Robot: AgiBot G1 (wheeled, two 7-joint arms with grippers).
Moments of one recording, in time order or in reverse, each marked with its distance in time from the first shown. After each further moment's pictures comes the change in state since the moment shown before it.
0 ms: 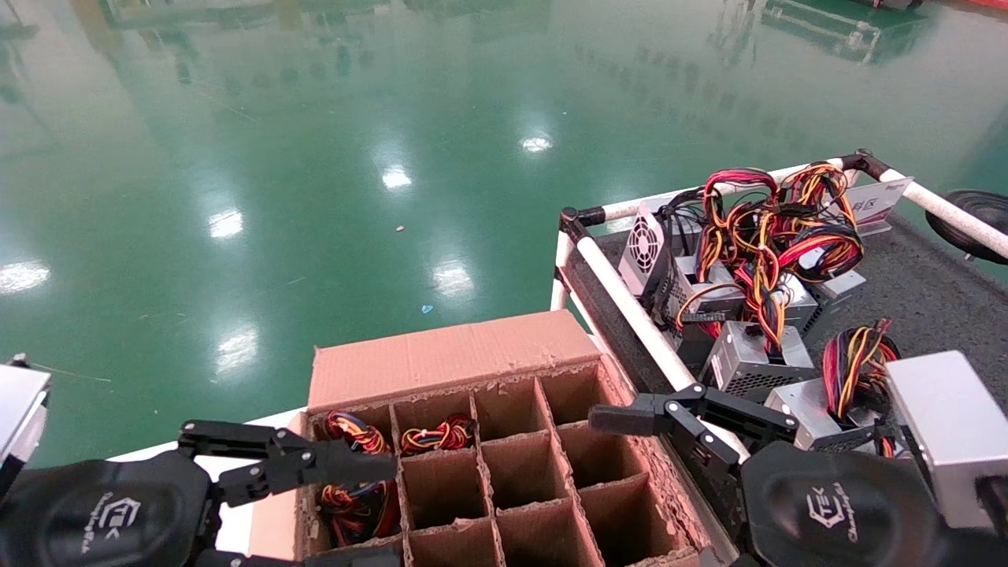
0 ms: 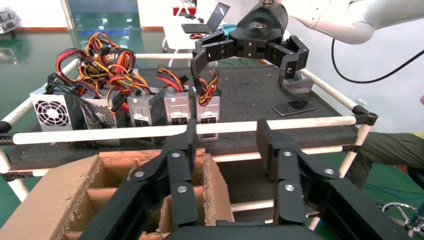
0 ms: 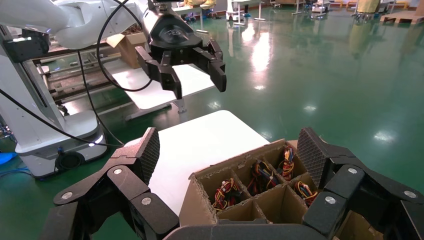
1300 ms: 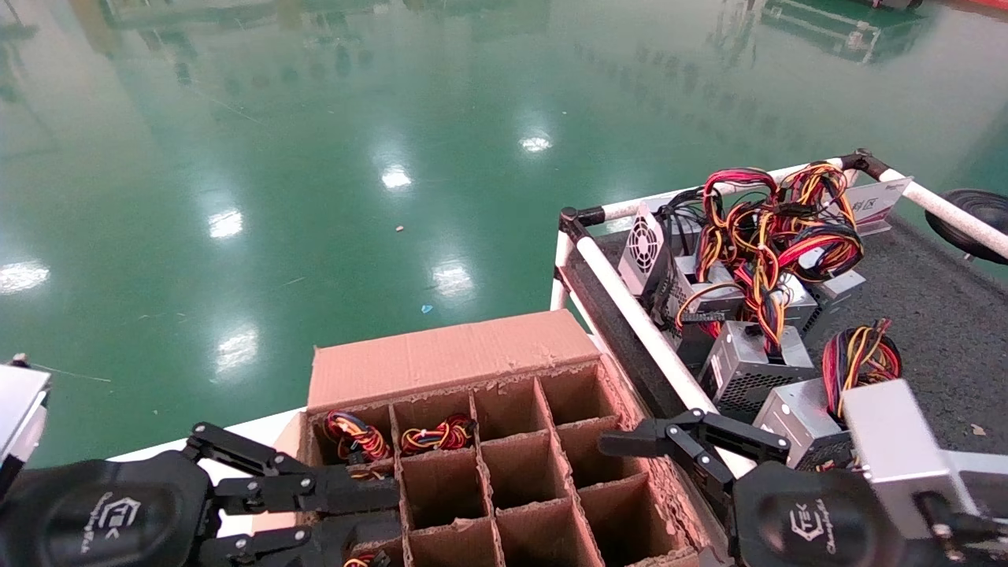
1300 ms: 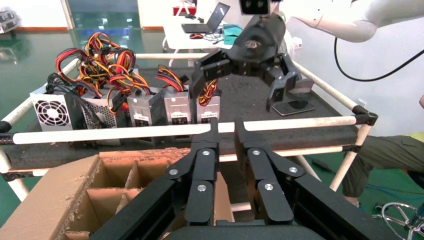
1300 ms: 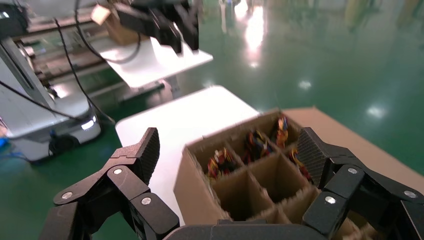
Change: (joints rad) left arm 0.000 0.000 0.000 0.000 0.000 0.000 0.000; right arm -0.011 0.027 -0.027 0.006 -0.091 0.033 0.009
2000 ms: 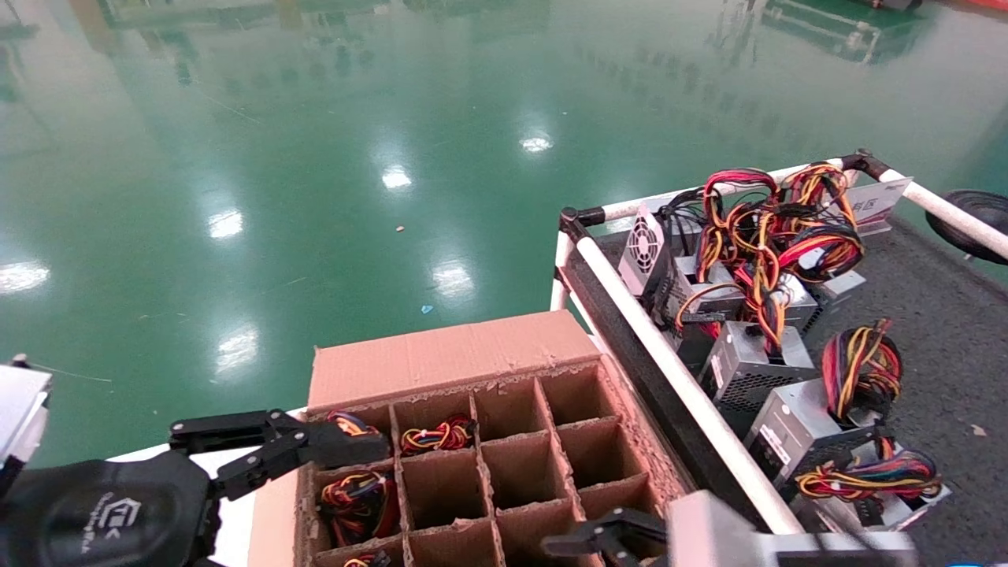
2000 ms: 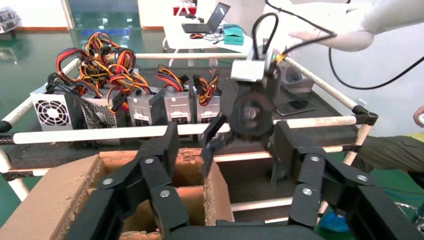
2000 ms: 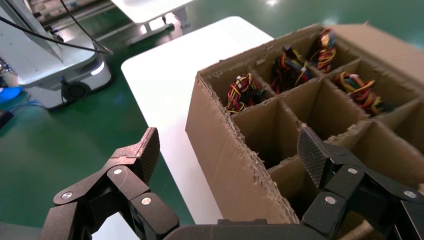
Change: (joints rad) left arm 0.000 0.000 0.001 0.000 0.000 0.000 0.000; right arm 0.008 -0.134 -0.152 0.067 -0.254 0.088 0.075
